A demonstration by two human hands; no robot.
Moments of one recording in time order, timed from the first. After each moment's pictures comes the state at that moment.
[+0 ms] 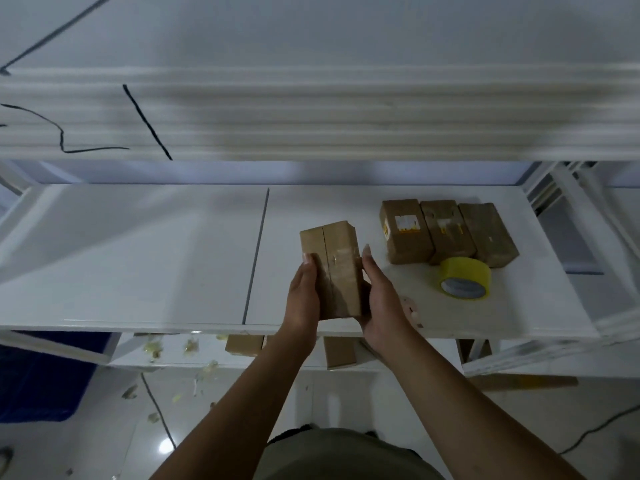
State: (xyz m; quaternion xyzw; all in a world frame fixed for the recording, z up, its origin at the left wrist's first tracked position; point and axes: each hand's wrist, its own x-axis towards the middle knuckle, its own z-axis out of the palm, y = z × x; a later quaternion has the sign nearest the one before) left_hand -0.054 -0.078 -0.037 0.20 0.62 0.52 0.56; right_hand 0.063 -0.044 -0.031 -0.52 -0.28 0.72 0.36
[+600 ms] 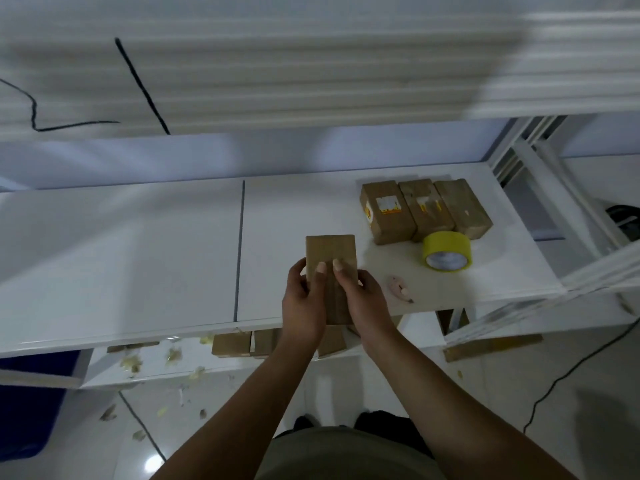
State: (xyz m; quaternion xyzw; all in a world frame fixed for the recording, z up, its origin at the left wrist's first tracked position) left_hand -0.052 -0.103 -0.067 0.31 0.66 0.51 0.47; right_hand 0.050 -0.083 -0.046 -0.63 -0.37 0.59 0.36
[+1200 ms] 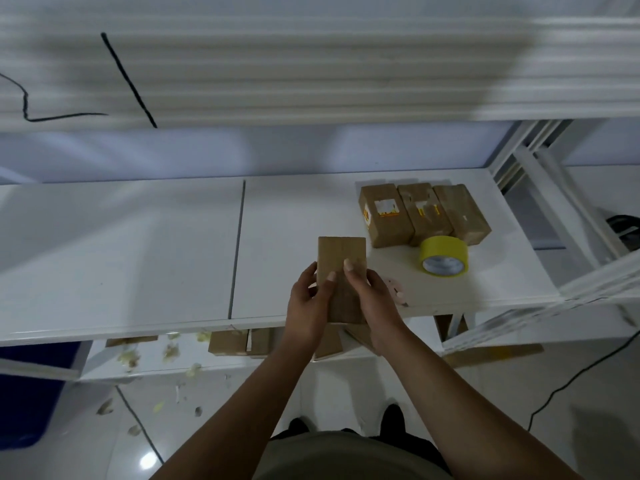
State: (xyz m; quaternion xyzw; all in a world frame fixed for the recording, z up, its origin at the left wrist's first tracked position) left_hand -0.039 -0.100 -0.077 0.29 0.61 0.51 0.53; right_hand 0.080 -0.068 -0.055 -0.62 -0.36 0.60 0.34
